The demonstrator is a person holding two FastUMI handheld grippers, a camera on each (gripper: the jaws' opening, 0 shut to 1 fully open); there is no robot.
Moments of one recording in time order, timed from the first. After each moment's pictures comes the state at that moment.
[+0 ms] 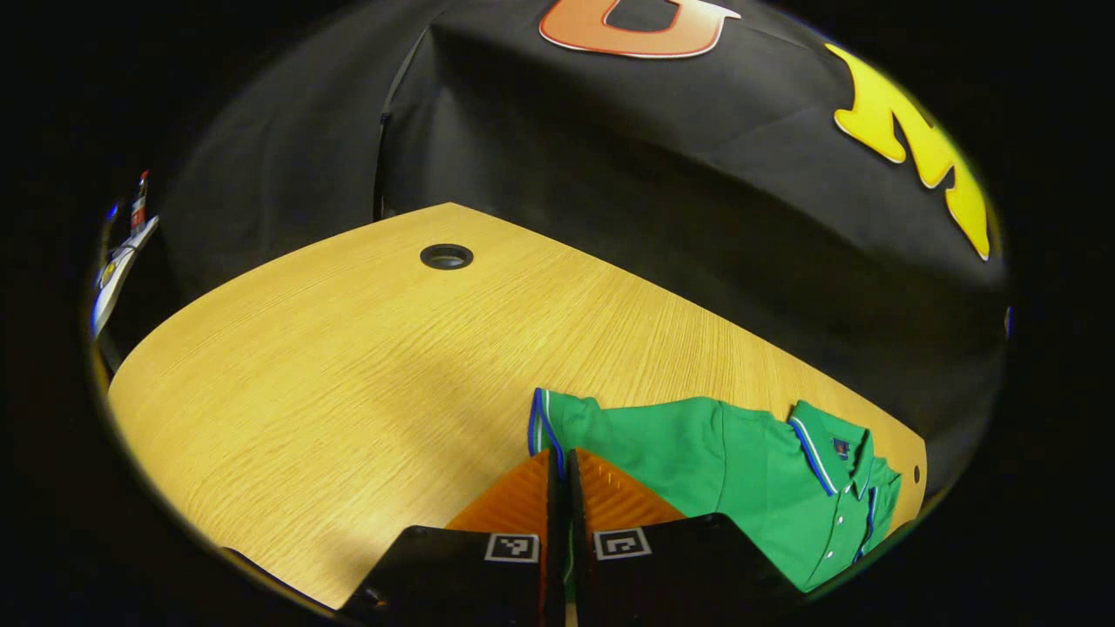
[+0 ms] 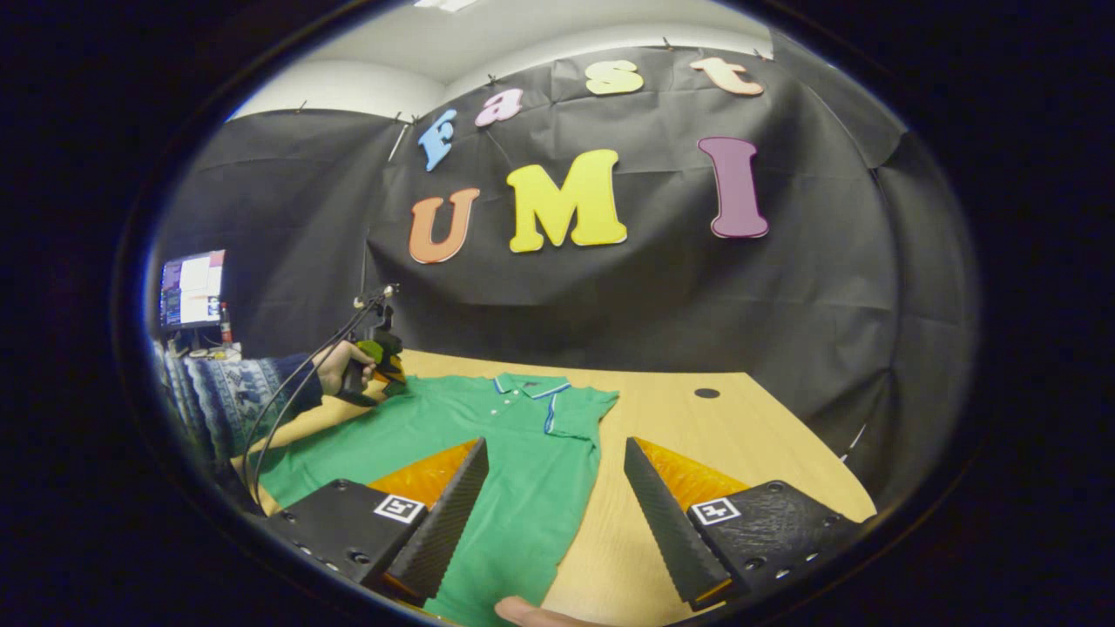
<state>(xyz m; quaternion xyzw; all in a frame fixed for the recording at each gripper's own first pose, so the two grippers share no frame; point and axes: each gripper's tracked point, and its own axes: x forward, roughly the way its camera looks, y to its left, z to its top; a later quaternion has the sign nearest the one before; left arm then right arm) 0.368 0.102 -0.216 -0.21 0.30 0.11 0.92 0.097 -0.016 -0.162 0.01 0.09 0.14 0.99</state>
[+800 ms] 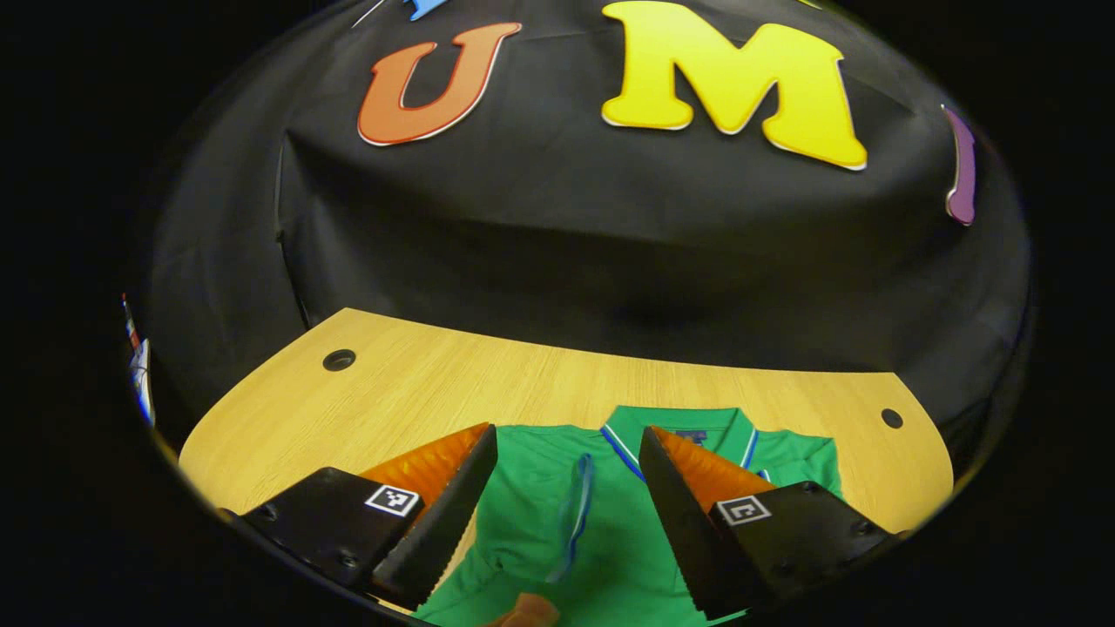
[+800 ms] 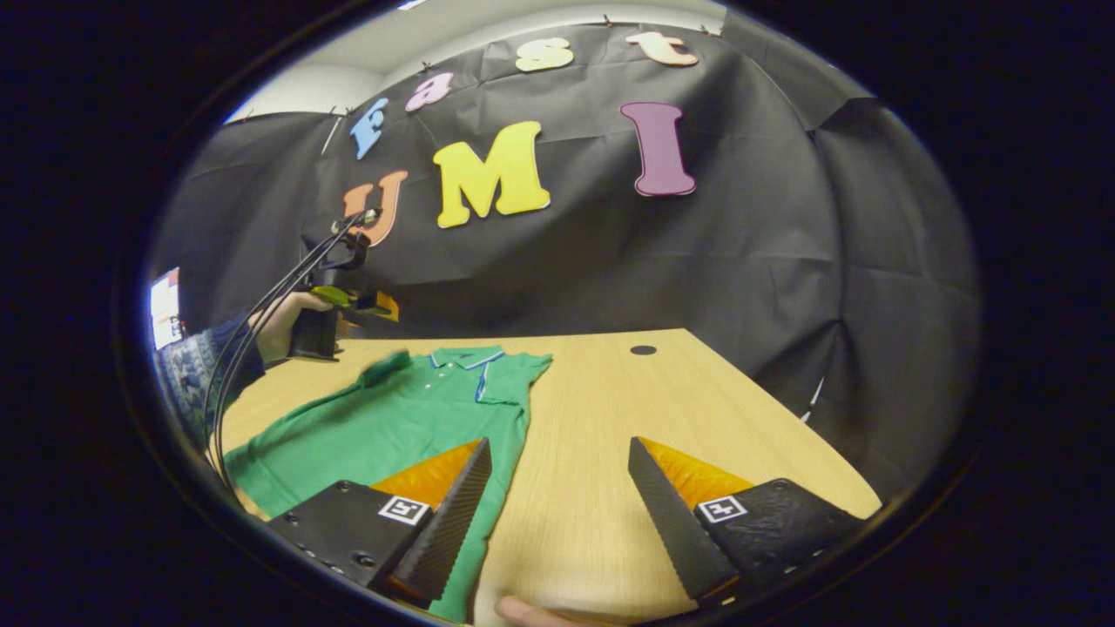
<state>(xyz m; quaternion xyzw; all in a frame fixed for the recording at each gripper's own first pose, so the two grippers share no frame) 0.354 -0.050 -0.095 -0.04 0.22 -0.01 0.98 0.091 -0.064 -0.198 0.05 0.14 0.06 0.99</state>
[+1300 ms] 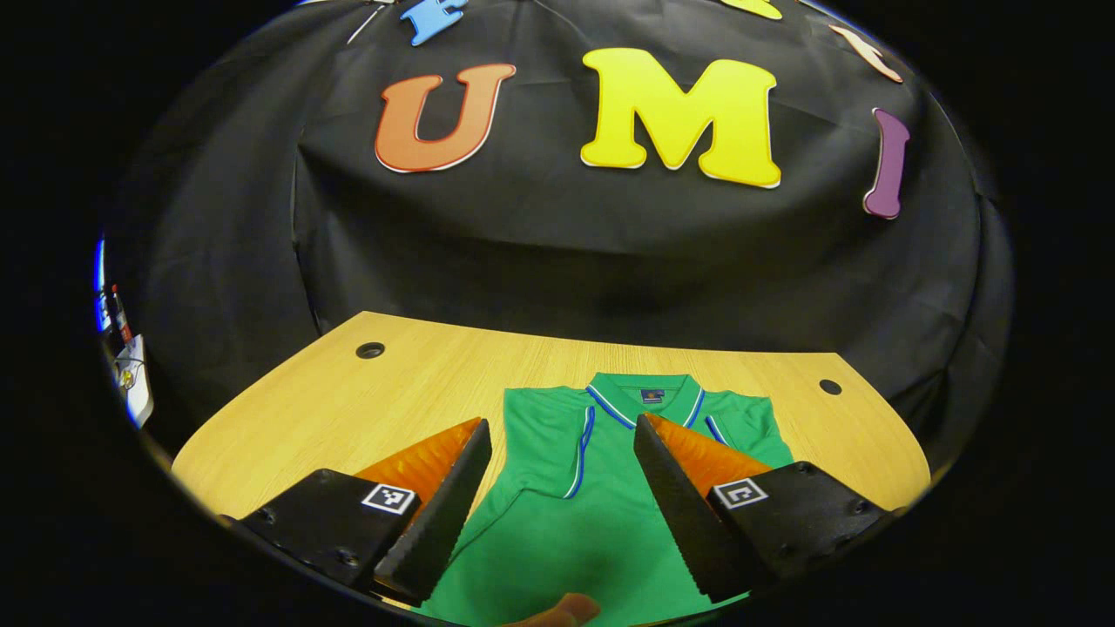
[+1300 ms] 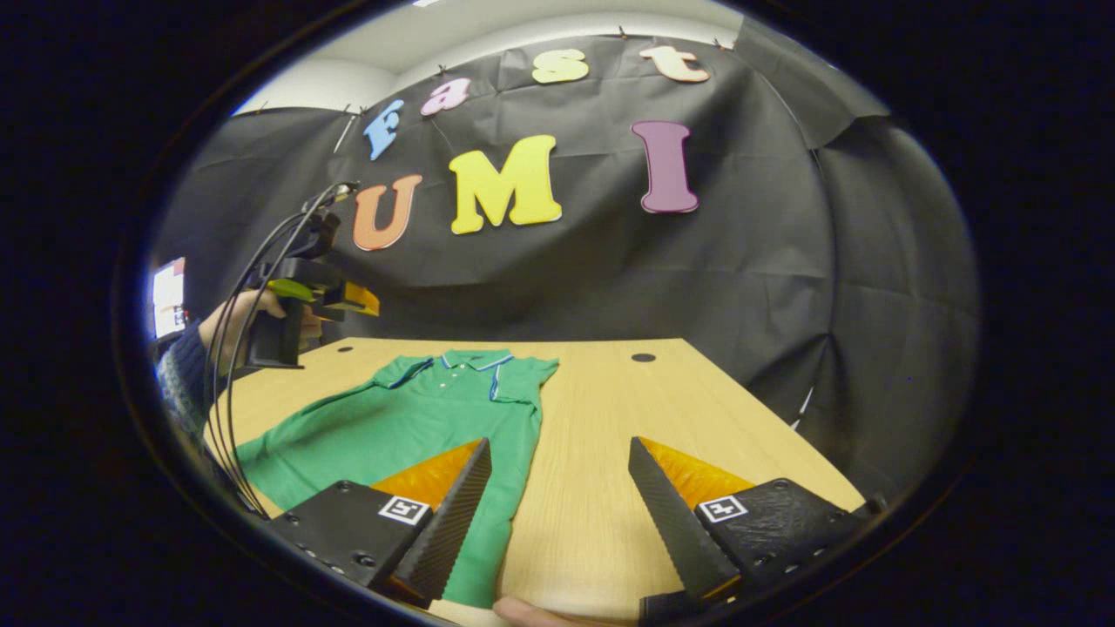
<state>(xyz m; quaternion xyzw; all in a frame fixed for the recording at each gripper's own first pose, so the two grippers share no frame) 0.219 -0.027 -0.061 -0.06 0.16 -0.01 0.98 0.046 -0.052 -0.177 0.03 0.12 0.05 0.99</state>
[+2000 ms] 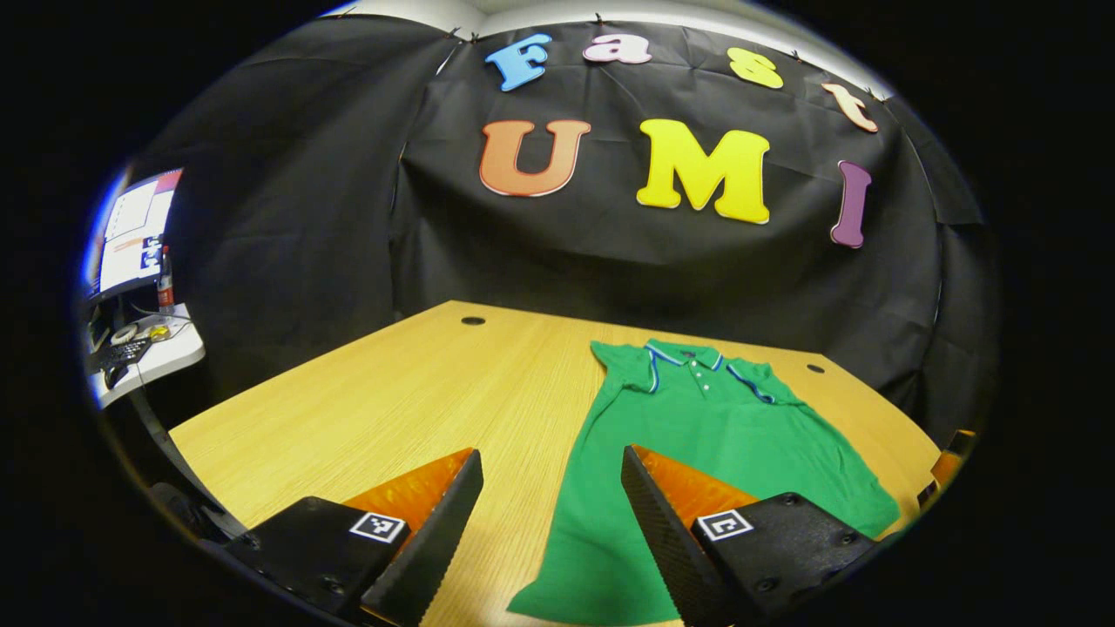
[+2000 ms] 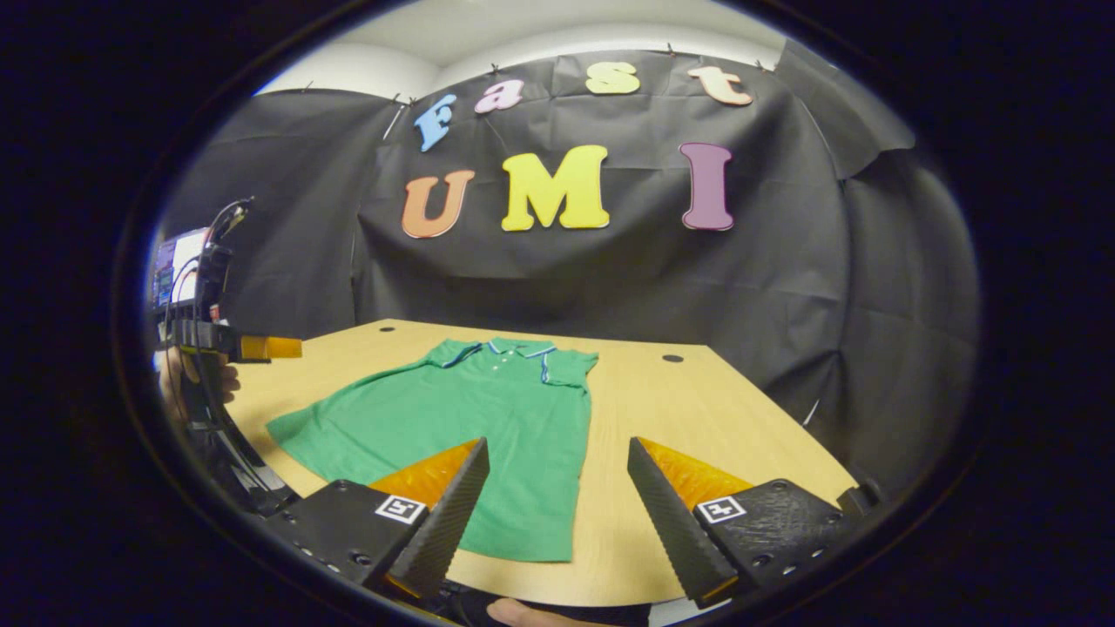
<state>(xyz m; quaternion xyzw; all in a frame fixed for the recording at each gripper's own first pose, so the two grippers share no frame) 0.008 0.084 -0.156 -0.09 0.15 0.02 0.98 -0.026 0.008 -0.186 -0.01 0.12 0.09 0.99</state>
